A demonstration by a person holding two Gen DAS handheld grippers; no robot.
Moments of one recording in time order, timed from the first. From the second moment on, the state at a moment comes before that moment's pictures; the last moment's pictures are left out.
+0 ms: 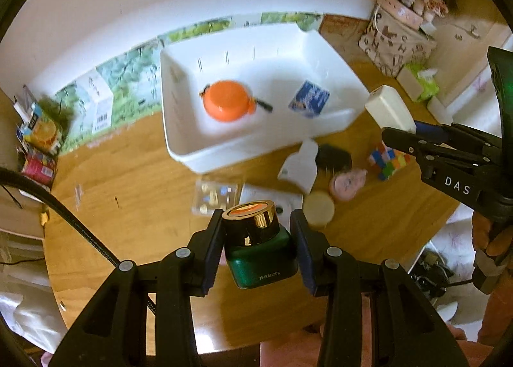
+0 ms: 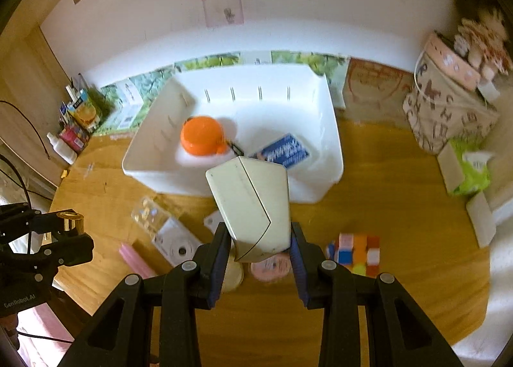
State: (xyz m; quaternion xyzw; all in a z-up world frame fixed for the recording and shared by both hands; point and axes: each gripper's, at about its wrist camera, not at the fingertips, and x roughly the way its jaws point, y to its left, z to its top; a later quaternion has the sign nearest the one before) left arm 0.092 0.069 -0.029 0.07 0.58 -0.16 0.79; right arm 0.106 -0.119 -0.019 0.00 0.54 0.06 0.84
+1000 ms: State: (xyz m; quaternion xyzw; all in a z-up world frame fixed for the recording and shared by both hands) left arm 0.195 0.043 -0.041 -0.03 0.52 -0.04 0.85; right arm 0.228 -0.137 -0.042 -0.03 0.48 0.18 0.86
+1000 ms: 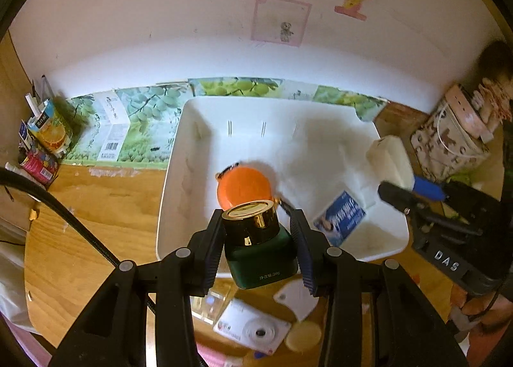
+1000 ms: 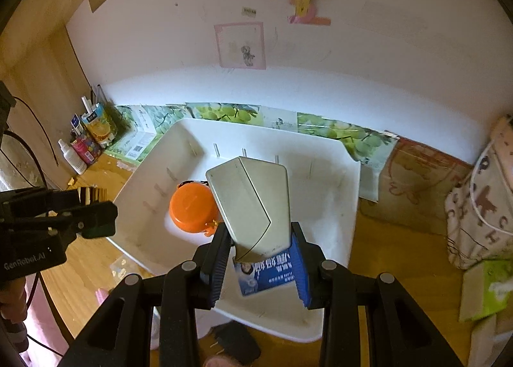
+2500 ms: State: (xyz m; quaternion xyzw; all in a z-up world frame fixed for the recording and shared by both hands) left arm 0.157 0.058 -0.011 -0.08 0.39 -0.04 0.92; right arm 0.207 -0.143 -0.025 0.05 0.40 0.18 0.90
